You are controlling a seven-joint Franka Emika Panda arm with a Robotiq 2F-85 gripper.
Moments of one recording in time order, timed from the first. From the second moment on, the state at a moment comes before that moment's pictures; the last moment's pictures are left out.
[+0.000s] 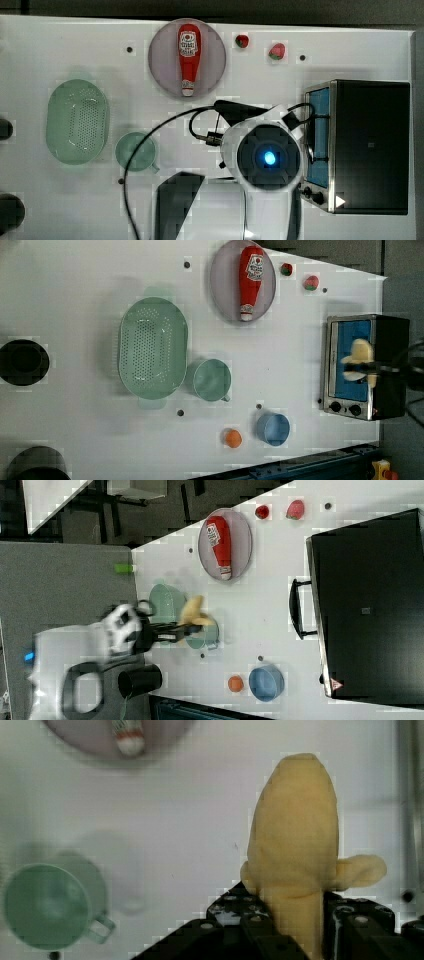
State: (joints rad) arm -0.06 -0.26 -0.02 -2.26 0.00 0.48 -0.68
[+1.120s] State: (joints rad) arm 0.01 -0.06 0.42 -2.22 0.13 0.44 -0.09
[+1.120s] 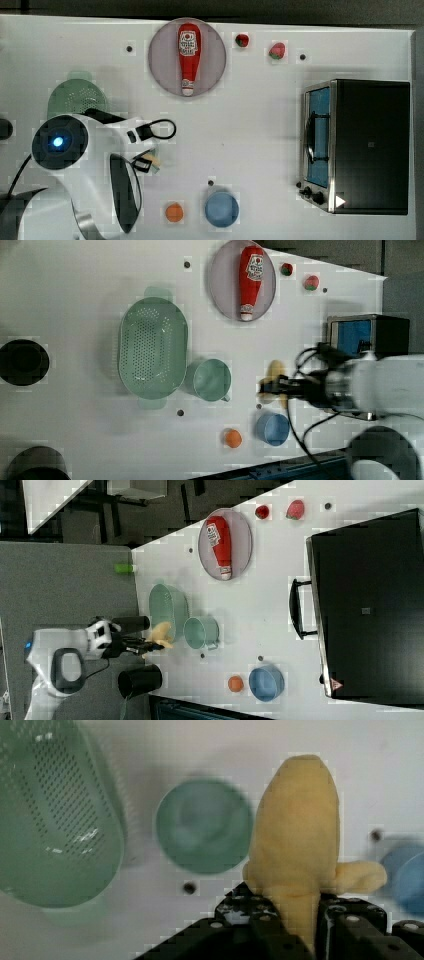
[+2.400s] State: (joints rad) arm 0.00 0.22 0.43 -2.28 0.02 0.87 0.20
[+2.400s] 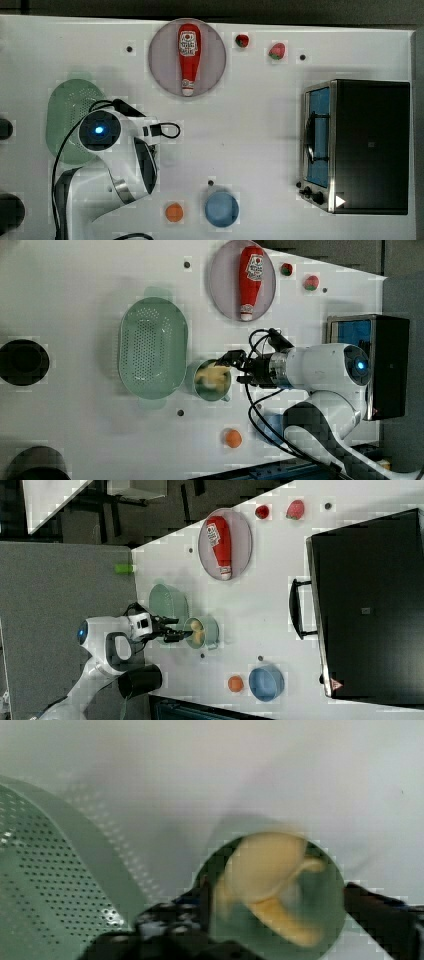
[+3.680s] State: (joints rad) arm 0.00 -0.27 0.06 -1.98 0.02 0.22 0.20
